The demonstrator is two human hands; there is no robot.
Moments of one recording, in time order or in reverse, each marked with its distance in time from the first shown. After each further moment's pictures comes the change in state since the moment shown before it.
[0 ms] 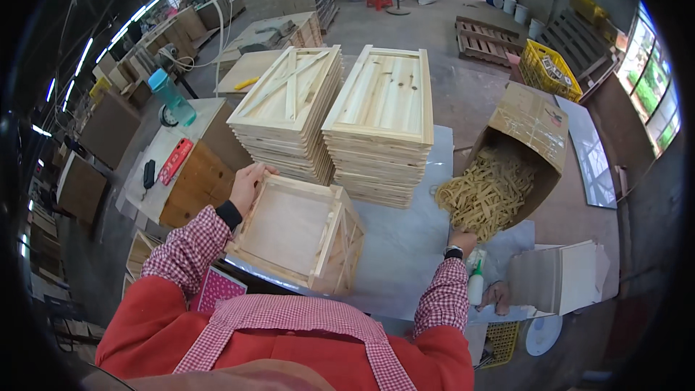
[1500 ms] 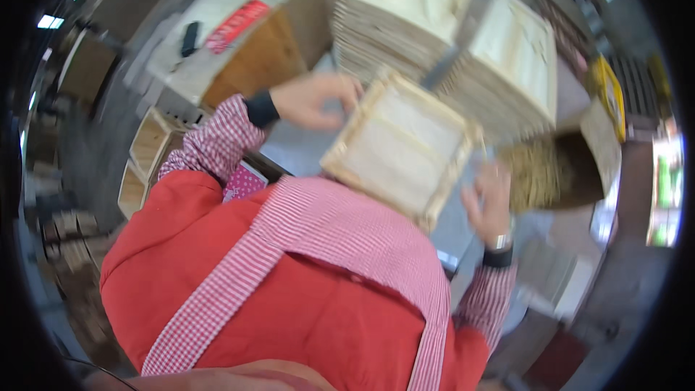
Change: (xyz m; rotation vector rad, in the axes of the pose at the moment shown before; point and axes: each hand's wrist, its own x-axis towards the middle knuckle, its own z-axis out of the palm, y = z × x) left_hand -0.024 -0.003 -0.099 0.454 -0.692 0.722; right_hand -0.221 -0.128 -0.112 0.000 -0.494 -1.733
